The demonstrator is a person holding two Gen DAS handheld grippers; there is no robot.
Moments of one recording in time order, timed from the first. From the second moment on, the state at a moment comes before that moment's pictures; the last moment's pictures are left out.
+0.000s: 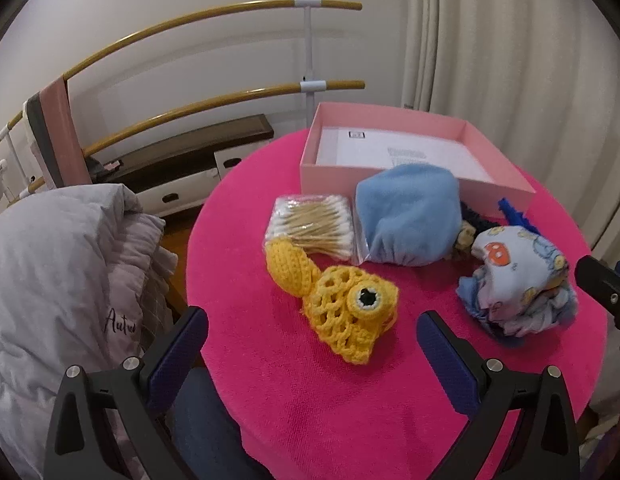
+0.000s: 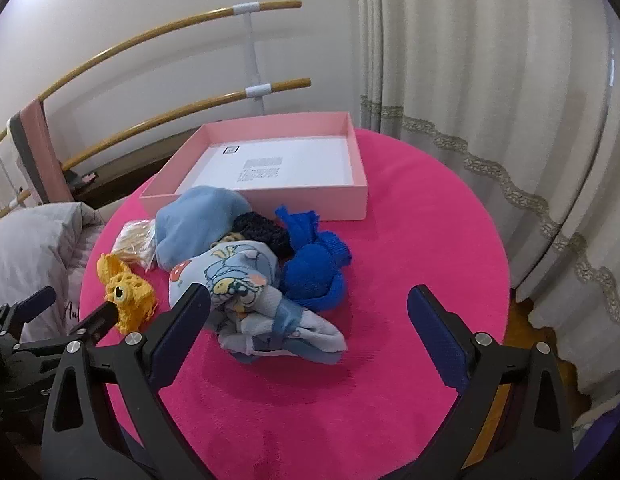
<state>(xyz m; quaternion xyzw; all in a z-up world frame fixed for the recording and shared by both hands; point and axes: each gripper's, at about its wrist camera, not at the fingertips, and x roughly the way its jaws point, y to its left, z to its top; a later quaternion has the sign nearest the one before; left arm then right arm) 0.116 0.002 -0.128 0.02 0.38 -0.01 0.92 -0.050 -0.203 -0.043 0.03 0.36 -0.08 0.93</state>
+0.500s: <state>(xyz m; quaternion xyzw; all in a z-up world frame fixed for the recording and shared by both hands) 0.184 -0.004 -0.192 0.03 0.43 -0.02 0.90 -0.019 -0.177 -0.071 0.01 0.40 -0.03 0.92</state>
